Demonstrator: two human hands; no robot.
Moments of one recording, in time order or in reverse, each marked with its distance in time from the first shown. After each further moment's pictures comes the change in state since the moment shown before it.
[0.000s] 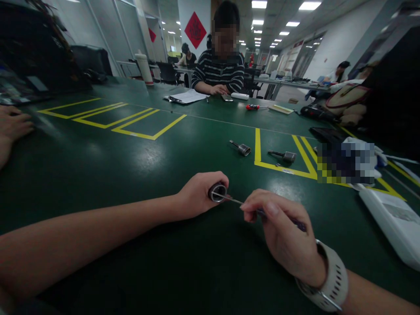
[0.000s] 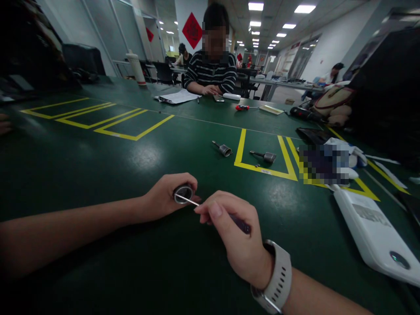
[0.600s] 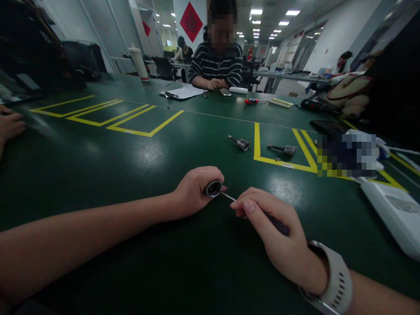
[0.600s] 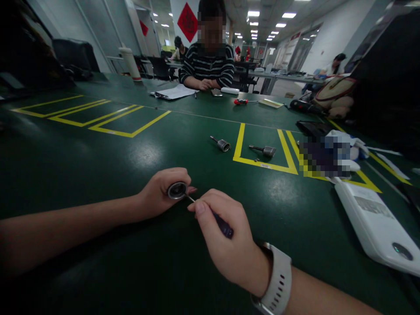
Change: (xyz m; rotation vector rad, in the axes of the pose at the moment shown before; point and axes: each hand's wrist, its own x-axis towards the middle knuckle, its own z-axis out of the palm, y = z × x) left_hand 0.001 0.000 0.002 0.083 0.076 0.053; right_hand 0.000 -0.007 0.010 -0.268 -0.015 0.039
